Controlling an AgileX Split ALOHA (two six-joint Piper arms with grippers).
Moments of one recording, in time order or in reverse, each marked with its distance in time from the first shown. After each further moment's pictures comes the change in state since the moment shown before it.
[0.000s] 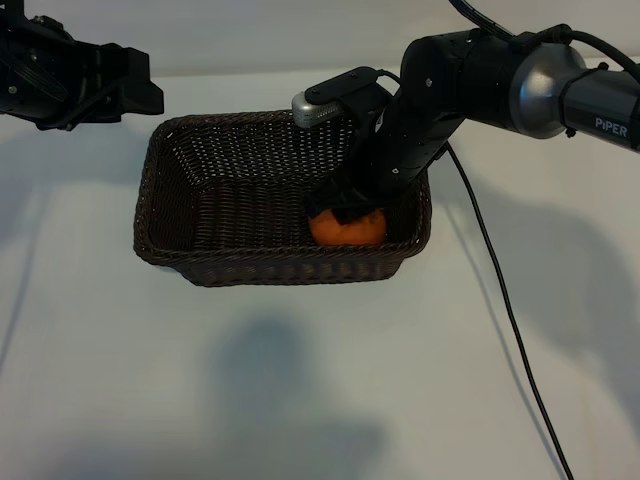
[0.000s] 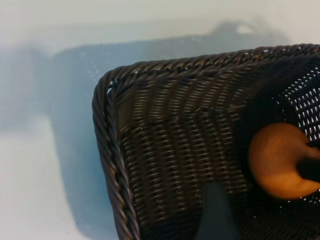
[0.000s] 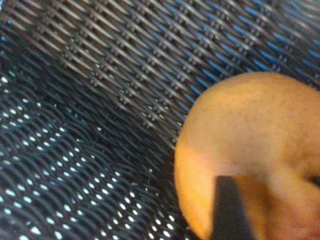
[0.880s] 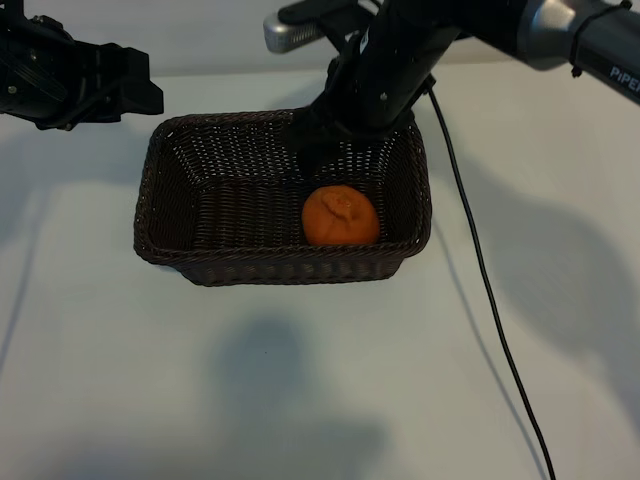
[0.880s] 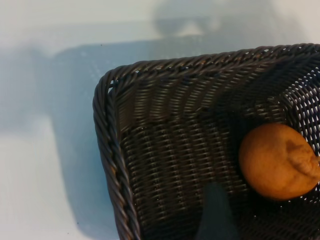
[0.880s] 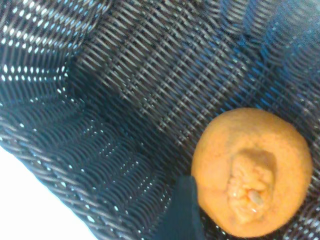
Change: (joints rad) left arm 0.000 0.000 0.000 0.000 0.001 0.004; right arm 0.001 -0.005 -0.312 -0.031 0.288 0.043
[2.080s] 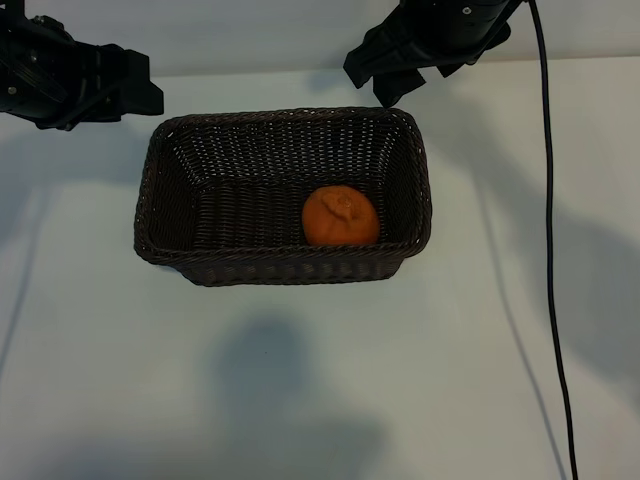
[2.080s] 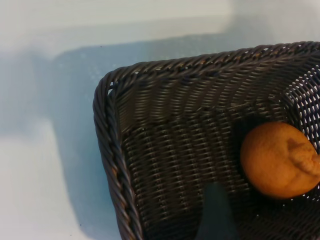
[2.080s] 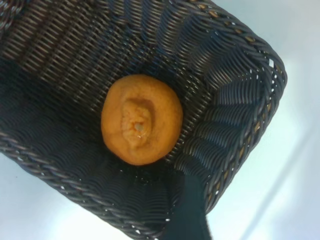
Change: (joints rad) left arm 0.000 0.000 0.000 0.000 0.000 0.016; right arm -0.028 -0.176 -0.066 -0.250 0.200 0.132
